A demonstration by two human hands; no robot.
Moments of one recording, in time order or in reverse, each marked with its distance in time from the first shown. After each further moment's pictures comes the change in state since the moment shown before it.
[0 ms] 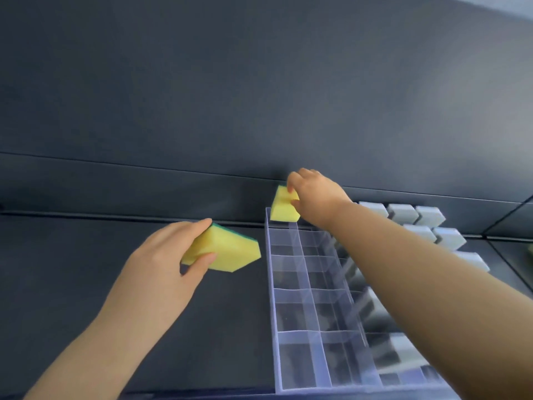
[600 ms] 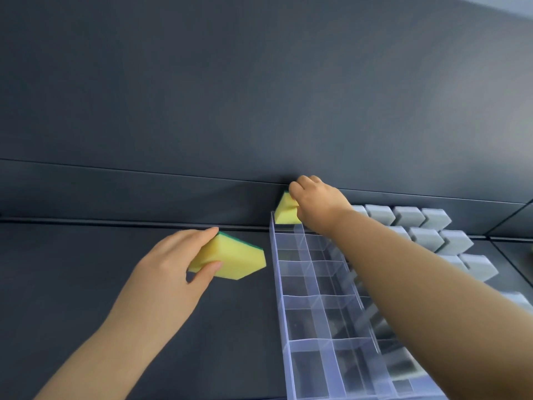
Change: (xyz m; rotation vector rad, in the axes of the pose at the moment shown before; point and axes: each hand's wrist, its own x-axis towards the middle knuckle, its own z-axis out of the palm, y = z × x) left_hand 0.005 -0.021 0.005 -0.030 -0.047 0.014; right_hand 0.010 -0.003 0.018 -0.160 0.011 -0.052
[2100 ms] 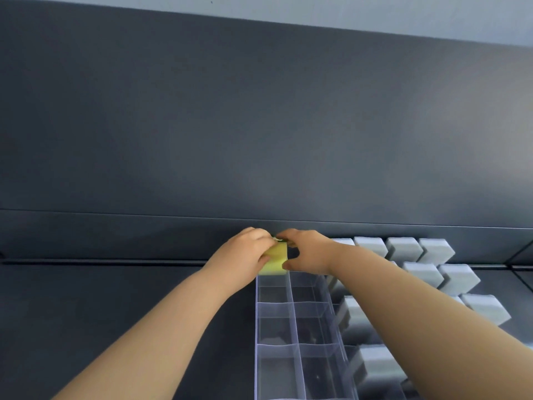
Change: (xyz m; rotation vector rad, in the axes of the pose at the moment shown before) left_hand 0.126 0.033 0.120 0.111 -0.314 0.262; right_hand -0.005 0.040 0.017 0.652 -0.344 0.053
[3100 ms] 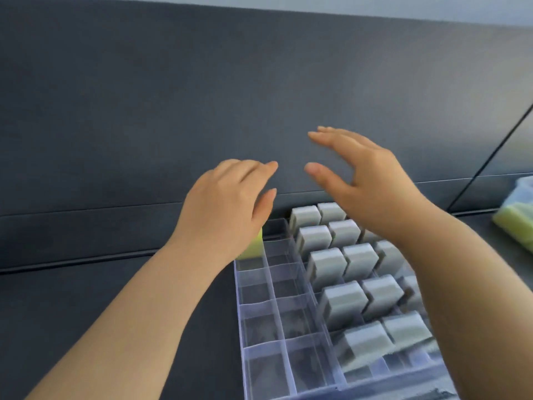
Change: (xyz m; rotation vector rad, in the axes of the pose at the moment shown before) left_hand -0.017 0.097 -0.093 0.196 0.427 0.206; right_hand -0.158 -0.038 -0.074 0.019 0.829 -0.144
